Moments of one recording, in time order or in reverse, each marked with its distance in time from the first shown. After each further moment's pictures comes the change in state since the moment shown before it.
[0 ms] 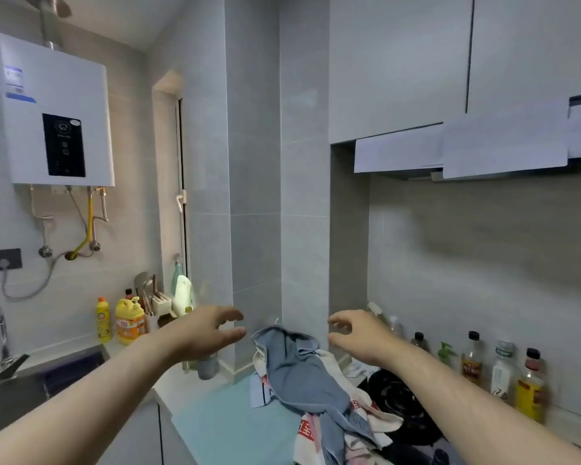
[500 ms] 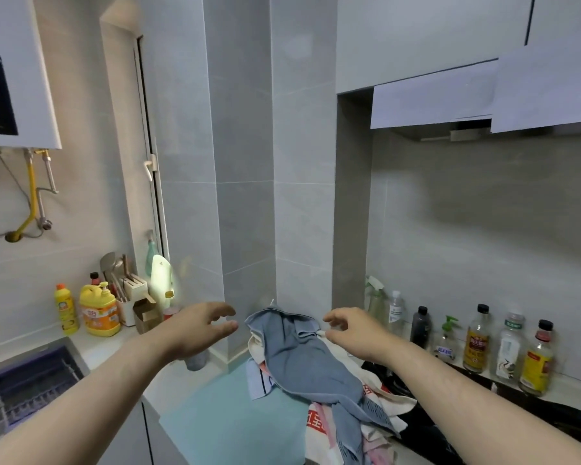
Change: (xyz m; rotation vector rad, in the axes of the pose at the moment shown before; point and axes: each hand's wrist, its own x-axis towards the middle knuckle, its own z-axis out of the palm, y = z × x) left_hand 0.108 -0.103 0.040 -0.053 -0.078 0.005; right_hand 0.102 0.028 0.082 0.034 -0.062 0.101
